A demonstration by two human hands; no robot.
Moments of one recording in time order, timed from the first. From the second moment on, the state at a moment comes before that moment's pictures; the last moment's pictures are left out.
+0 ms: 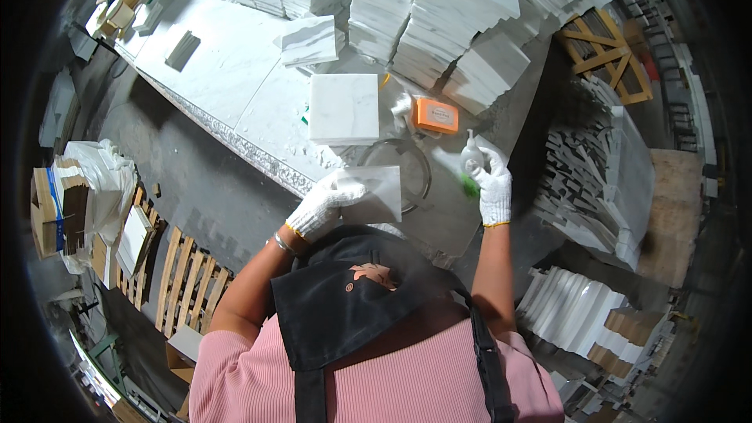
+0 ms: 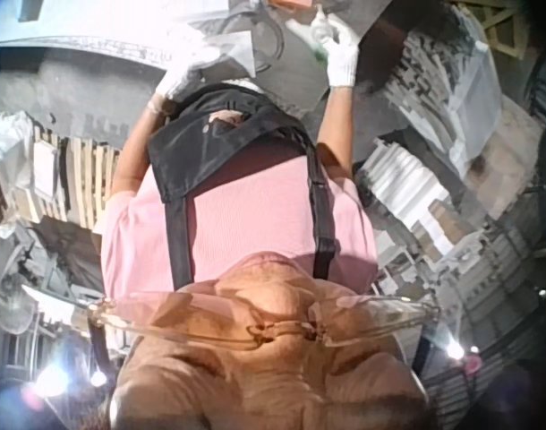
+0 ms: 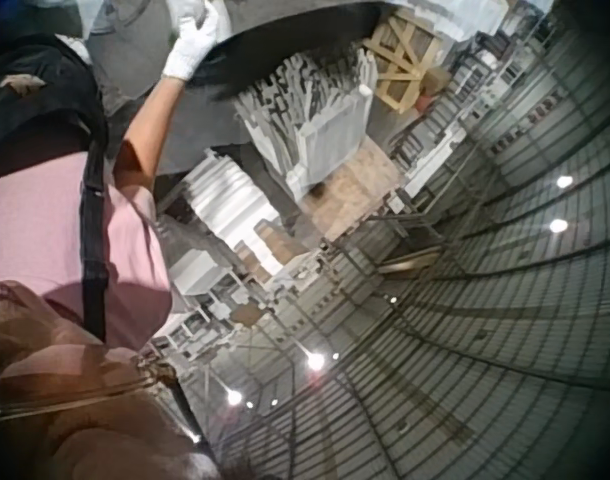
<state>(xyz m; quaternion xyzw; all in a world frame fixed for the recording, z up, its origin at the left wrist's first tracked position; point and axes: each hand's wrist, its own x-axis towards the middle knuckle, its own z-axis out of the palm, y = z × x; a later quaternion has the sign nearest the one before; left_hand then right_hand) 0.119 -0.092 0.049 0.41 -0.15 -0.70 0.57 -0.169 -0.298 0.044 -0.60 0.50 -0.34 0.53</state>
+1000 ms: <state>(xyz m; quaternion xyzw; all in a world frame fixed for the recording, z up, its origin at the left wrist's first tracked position) 0.122 -0.087 0.030 0.42 -0.12 -0.67 0.60 -0.149 -0.216 0.062 -0.84 0.49 -0.10 0.21</state>
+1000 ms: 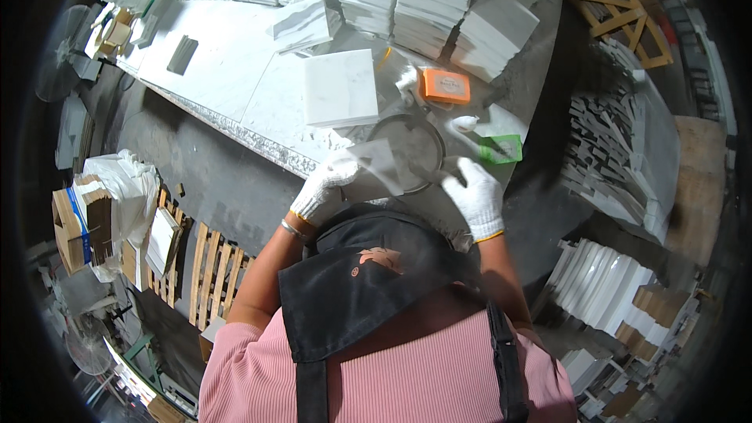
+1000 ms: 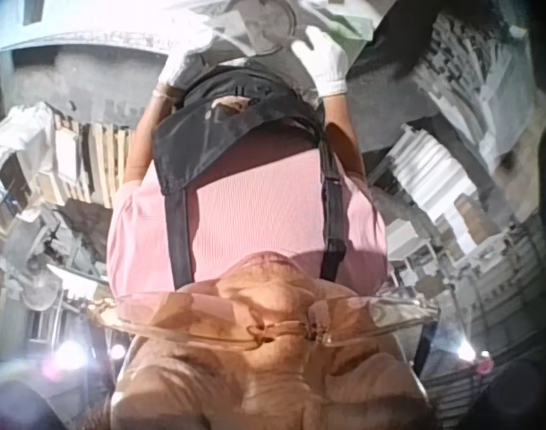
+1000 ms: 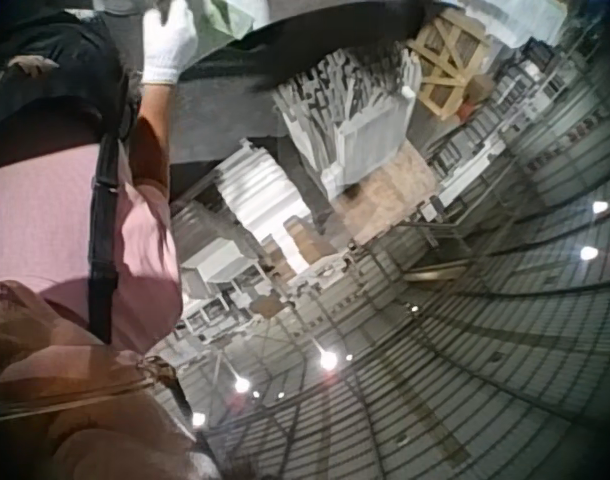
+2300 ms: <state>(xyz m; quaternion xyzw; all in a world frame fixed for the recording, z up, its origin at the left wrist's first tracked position) 0.120 -0.085 0.022 0.47 -0.20 -0.67 0.54 -0.120 -0.209 0.131 -0.57 0.51 -0.25 0.59</state>
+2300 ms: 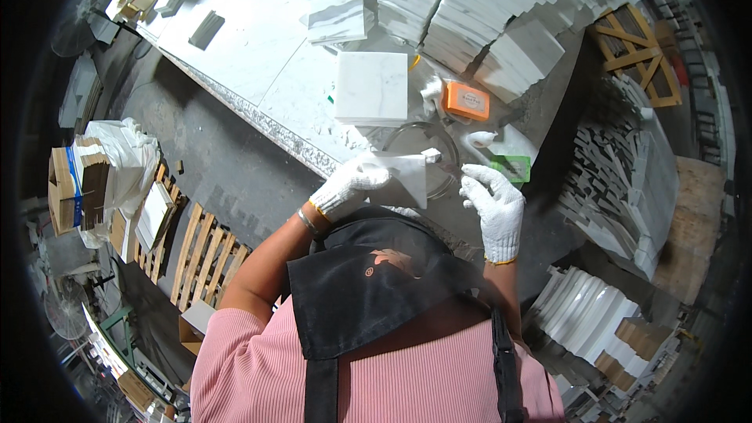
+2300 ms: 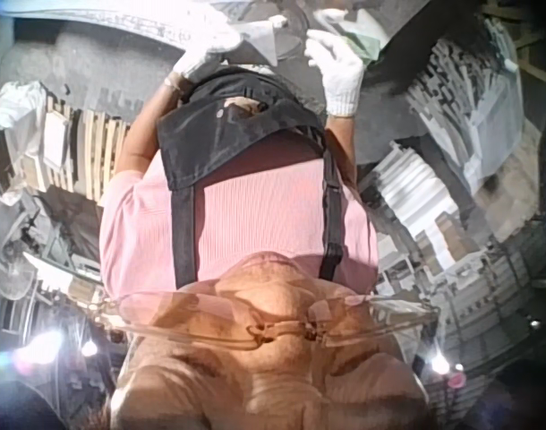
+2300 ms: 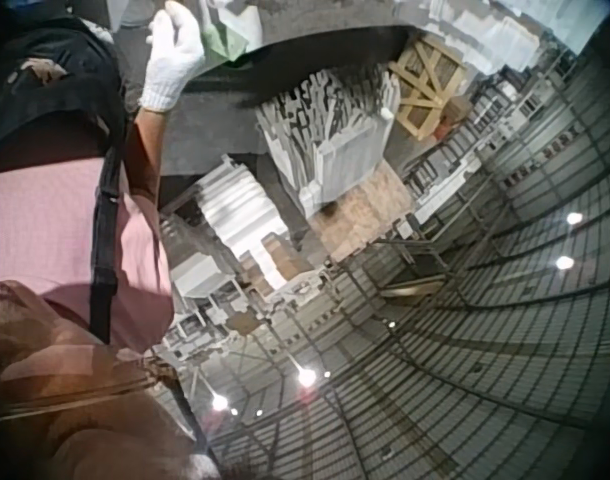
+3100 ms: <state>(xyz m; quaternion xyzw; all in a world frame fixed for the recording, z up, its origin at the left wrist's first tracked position) 0.122 -0.089 0.010 0.46 -0.21 -0.69 0.52 -0.122 -0.212 0.122 -0.66 0.50 -0.27 0.50</state>
